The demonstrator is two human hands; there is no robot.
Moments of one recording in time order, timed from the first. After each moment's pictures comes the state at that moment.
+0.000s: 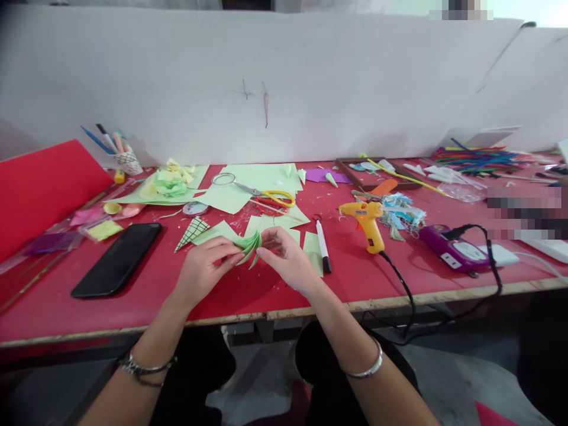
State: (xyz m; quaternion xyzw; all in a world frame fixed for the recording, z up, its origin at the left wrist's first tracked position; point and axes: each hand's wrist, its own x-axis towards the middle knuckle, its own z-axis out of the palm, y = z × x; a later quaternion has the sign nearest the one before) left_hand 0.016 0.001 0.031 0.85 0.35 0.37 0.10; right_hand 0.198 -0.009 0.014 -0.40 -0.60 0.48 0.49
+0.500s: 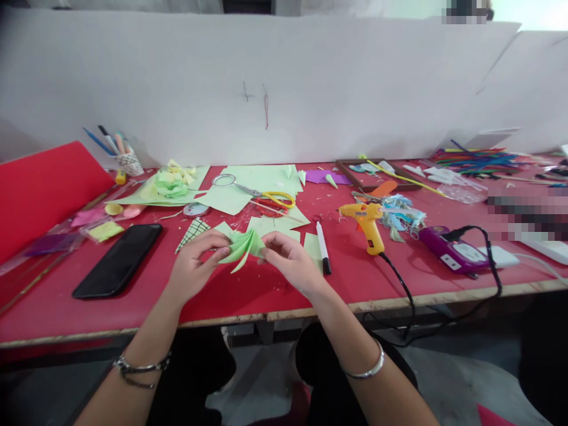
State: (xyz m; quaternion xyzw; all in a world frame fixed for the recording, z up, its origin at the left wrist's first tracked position) left_hand 0.009 0.003 0.042 0.80 0.34 0.44 0.21; right_hand 0.199 -0.013 0.020 -0.37 -0.56 0.54 0.51
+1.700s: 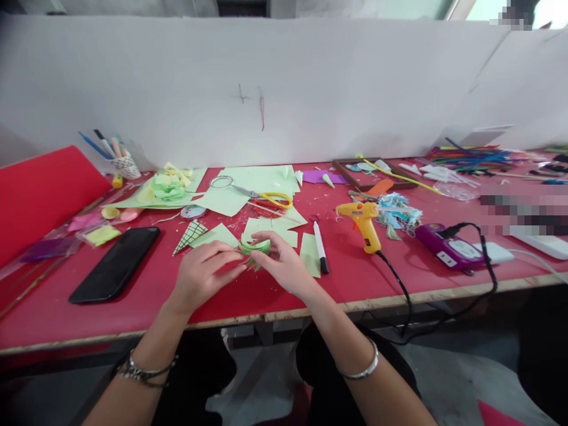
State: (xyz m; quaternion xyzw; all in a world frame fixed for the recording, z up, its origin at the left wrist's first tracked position) left_hand 0.017 -0.005 0.034 0.87 0.31 0.38 -0.05; right_hand 0.194 -0.016 0.024 -0.45 -0.63 0.44 0.46
